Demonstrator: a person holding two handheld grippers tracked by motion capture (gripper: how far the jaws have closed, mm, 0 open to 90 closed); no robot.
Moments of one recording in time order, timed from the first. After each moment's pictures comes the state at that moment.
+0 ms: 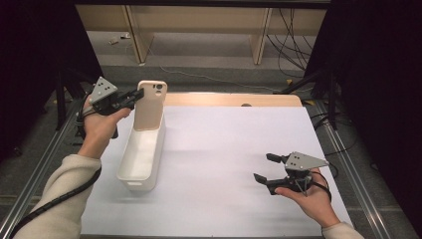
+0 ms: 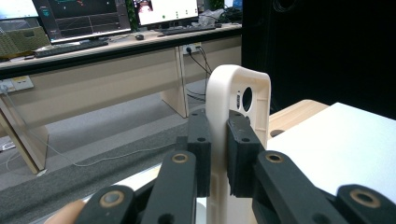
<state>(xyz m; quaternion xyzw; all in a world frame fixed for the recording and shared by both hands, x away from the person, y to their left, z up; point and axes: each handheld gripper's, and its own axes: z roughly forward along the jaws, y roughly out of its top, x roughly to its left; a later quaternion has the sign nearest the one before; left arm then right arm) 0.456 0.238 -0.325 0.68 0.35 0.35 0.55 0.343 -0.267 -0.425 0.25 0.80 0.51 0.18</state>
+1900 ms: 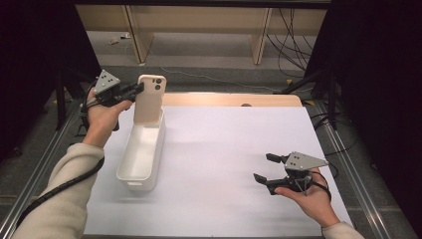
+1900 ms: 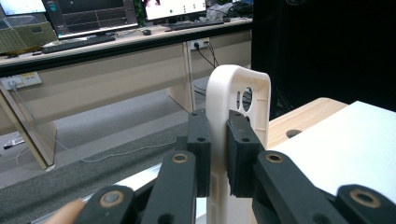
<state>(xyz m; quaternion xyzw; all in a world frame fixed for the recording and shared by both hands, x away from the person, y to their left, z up) 0.484 0.242 -0.328 0.68 0.36 0.35 0.54 0.344 -0.267 -0.426 0.25 0.81 0.51 0.18</state>
